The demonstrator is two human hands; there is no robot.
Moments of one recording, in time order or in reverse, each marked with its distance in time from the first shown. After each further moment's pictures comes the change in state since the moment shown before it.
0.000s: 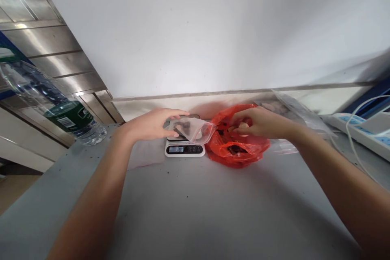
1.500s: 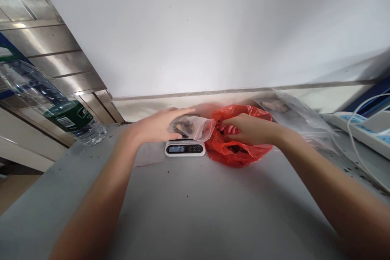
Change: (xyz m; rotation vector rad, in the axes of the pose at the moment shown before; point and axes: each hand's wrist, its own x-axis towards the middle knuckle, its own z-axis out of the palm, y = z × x) left_hand 0.003 0.008 0.009 0.117 0.013 0.051; right_hand 0.004 -0.027 0.014 -0.059 -0.173 0.054
